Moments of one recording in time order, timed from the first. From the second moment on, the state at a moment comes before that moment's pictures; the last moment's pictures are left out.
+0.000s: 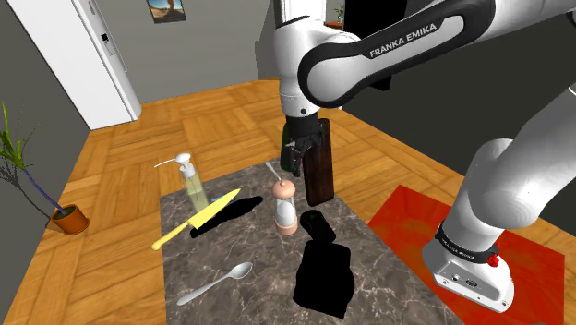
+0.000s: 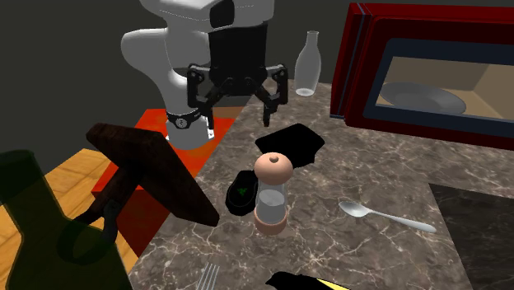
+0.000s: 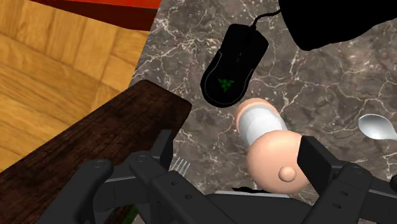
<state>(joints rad) 0.14 -0.33 0.33 -2.30 0.10 1.92 0.33</state>
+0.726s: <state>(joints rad) 0.16 -0.14 0.41 -2.26 0.06 2.07 0.41</state>
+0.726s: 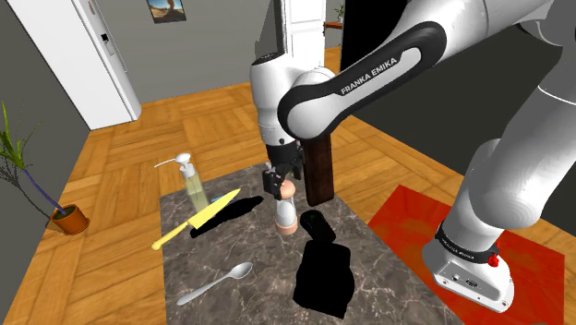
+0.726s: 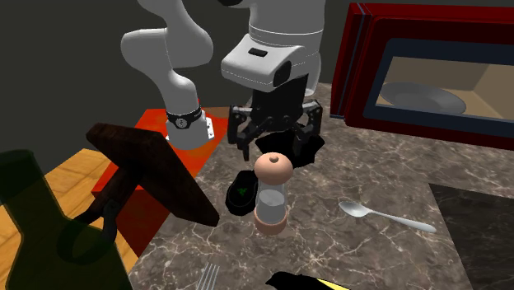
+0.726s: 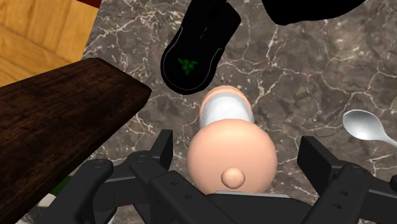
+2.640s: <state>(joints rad) 0.16 -0.17 0.40 -2.21 0.07 1.99 0.40</state>
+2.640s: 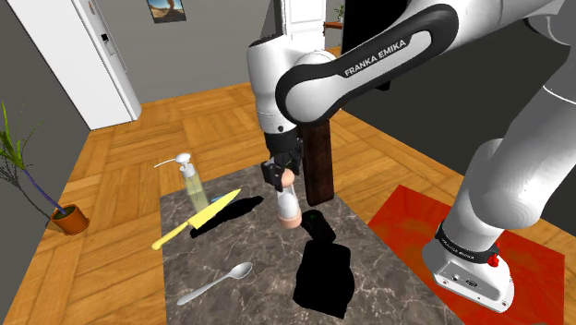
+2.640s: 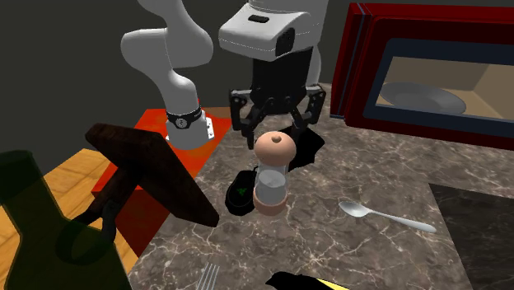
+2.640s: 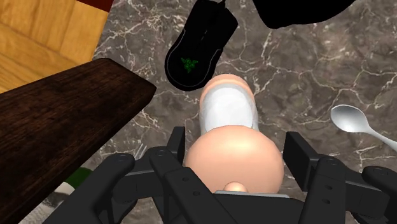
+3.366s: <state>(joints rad) 0.16 -0.21 0.39 -2.09 0.08 1.84 0.39</state>
